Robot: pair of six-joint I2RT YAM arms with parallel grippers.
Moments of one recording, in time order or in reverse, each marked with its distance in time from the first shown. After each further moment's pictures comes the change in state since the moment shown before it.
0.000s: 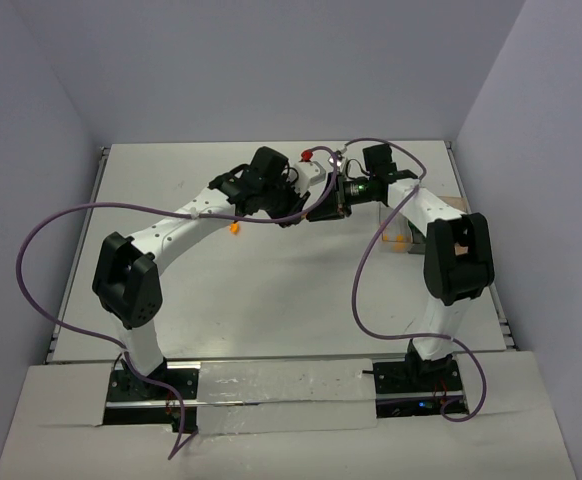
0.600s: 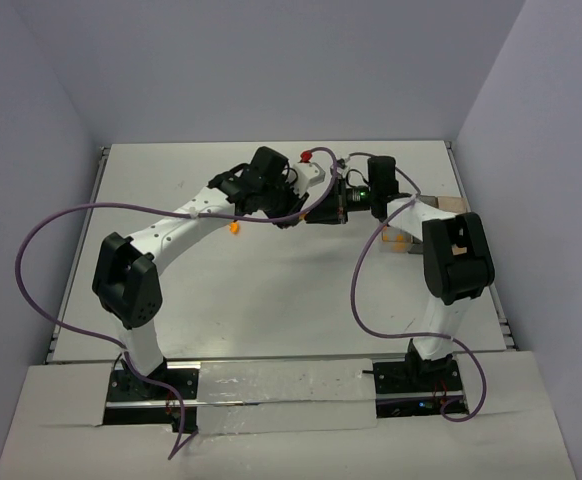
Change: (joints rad) left arm 0.000 0.000 0.014 -0.045 -0.012 0.001; right arm -0.015 0.004 -0.235 0.599 -0.144 0.482
